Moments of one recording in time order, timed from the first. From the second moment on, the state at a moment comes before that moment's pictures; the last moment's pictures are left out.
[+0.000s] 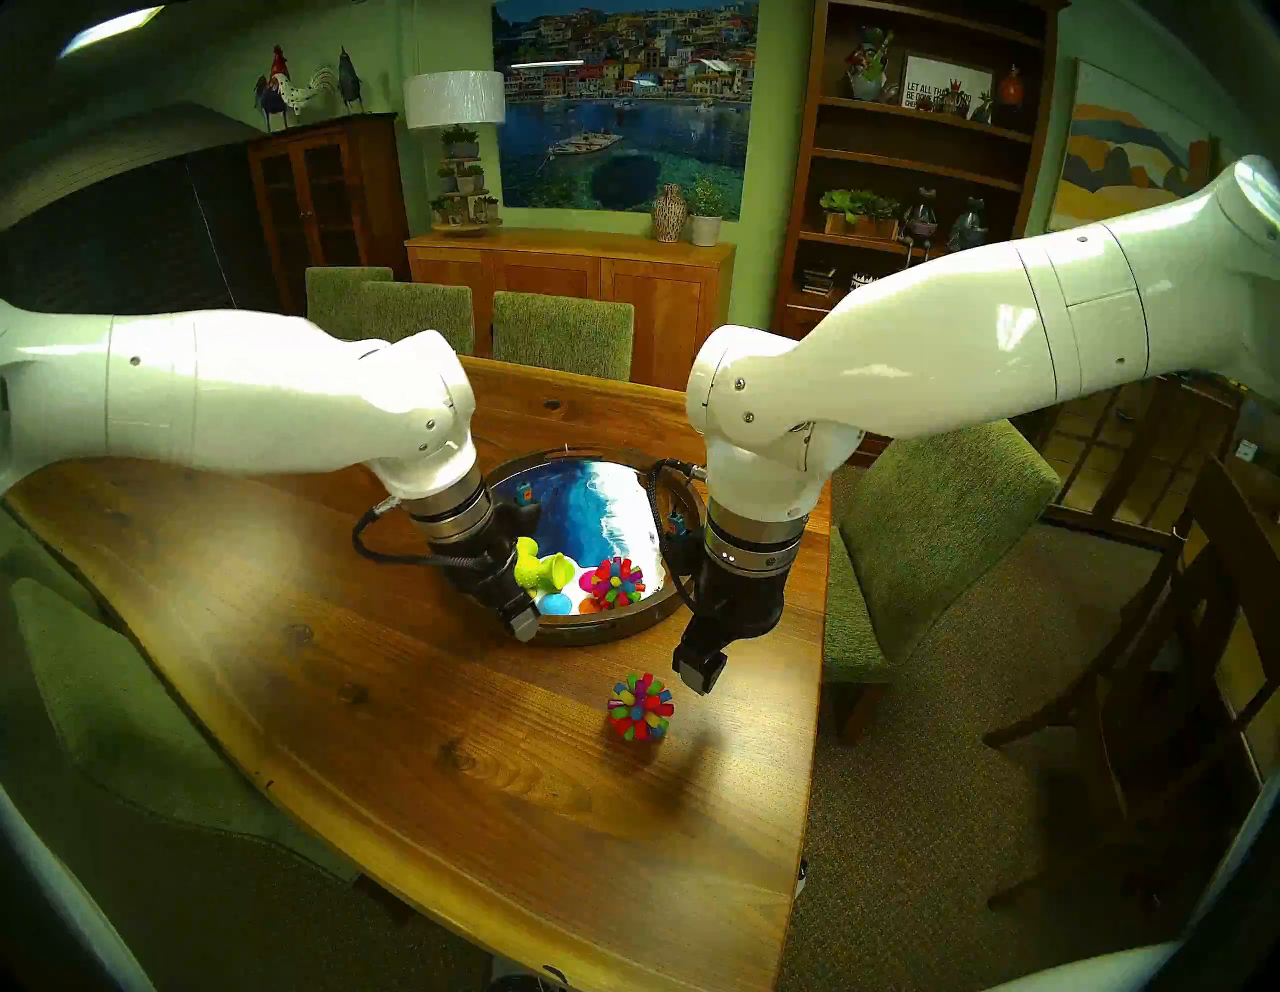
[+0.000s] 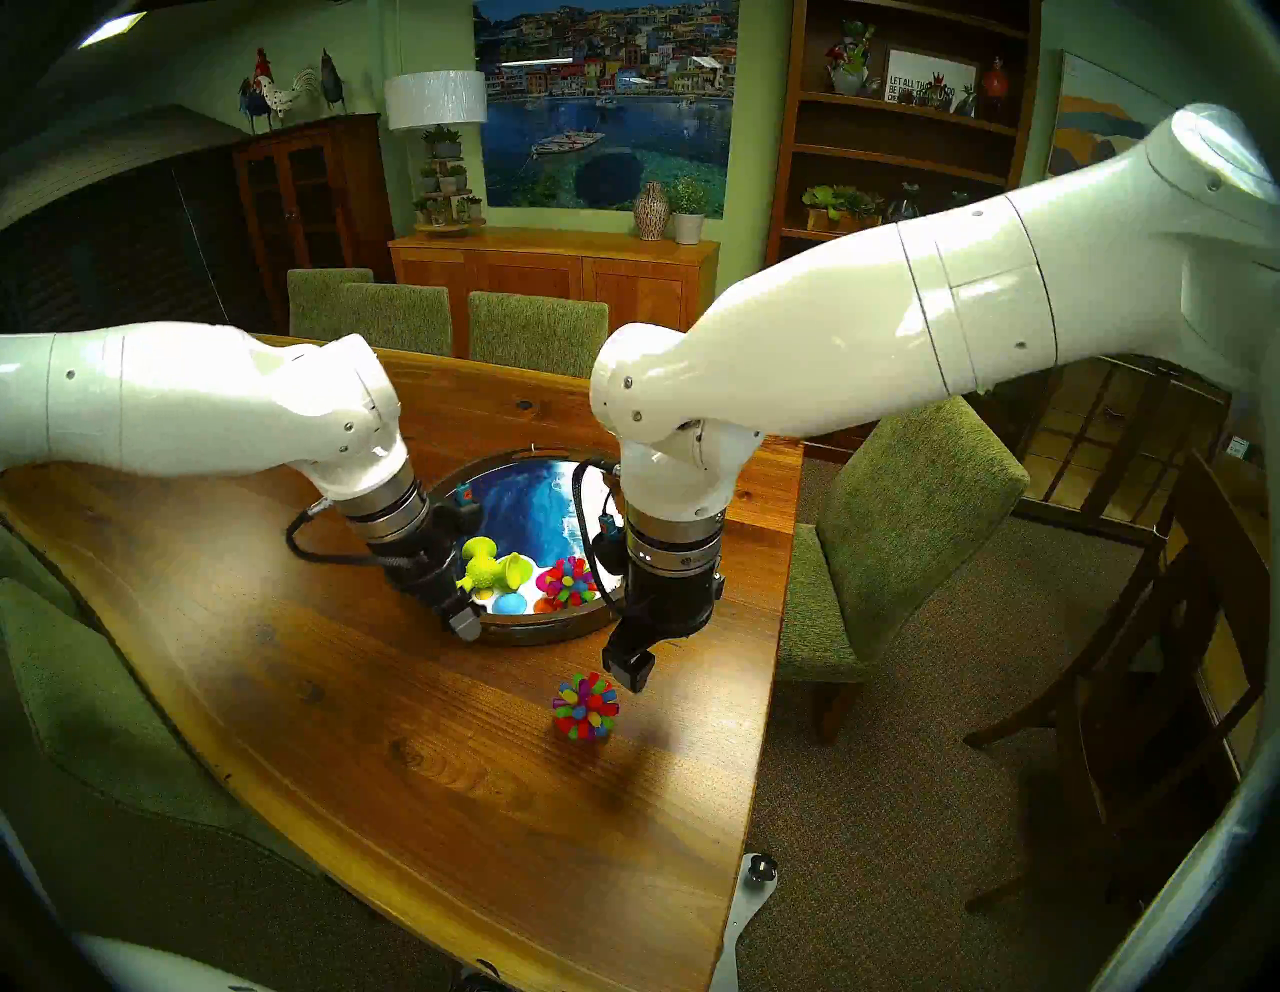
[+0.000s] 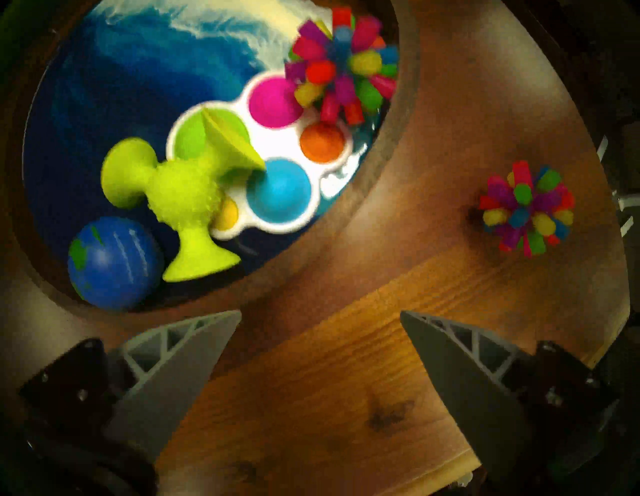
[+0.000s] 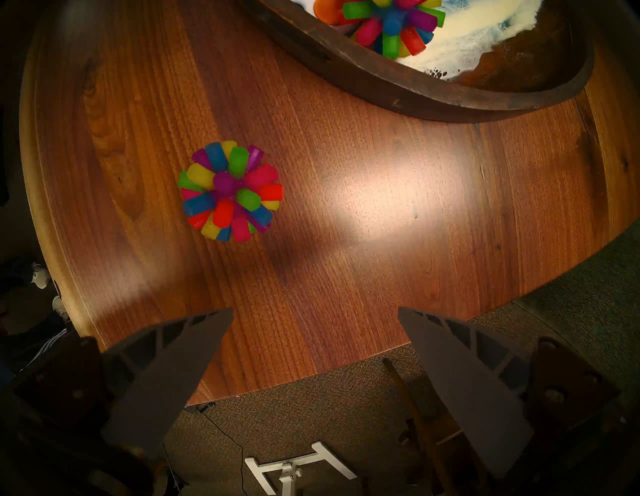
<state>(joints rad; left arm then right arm) -0.40 -0.74 0.73 -1.75 -1.59 0.96 -0.21 0.57 -1.16 -0.76 -1.85 2.42 0.96 -0.36</state>
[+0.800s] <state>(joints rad) -0.59 -0.44 0.88 -1.96 -1.44 0.96 -0.20 0.57 -1.16 -0.76 -1.85 2.42 0.96 -0.36</state>
